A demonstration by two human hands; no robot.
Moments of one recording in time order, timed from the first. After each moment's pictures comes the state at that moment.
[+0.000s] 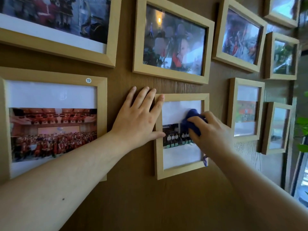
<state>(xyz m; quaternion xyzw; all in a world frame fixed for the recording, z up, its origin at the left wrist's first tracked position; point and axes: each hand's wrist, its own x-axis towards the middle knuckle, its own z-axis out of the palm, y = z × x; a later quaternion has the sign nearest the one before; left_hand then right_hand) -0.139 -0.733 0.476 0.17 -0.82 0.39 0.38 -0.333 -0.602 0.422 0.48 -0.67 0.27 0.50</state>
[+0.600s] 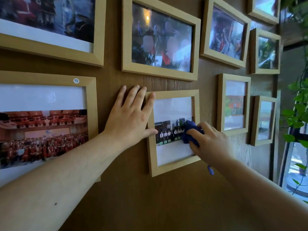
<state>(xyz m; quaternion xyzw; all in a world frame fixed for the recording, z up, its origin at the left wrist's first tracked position) -0.140 -0.732 0.475 0.18 -0.82 0.39 0.38 -0.346 -0.584 0.386 0.49 -0.70 0.21 0.47</state>
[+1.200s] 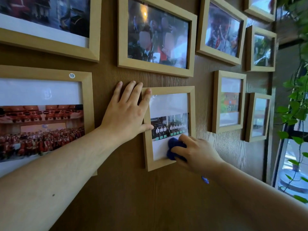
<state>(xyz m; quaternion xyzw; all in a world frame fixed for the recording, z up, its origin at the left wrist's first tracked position) -0.140 -0.729 0.475 0.18 -0.82 0.39 0.38 -0.328 -0.585 0.364 0.61 -0.68 0.07 0.40</state>
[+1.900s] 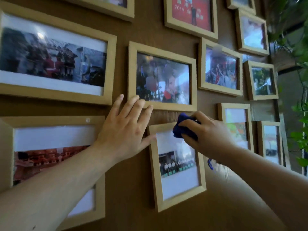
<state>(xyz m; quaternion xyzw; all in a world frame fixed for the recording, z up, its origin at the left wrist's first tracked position) -0.104 -0.708 0.534 0.15 -0.79 0.43 0.41 -0.311 -0.565 0.502 0.54 -0.63 0.20 0.51</state>
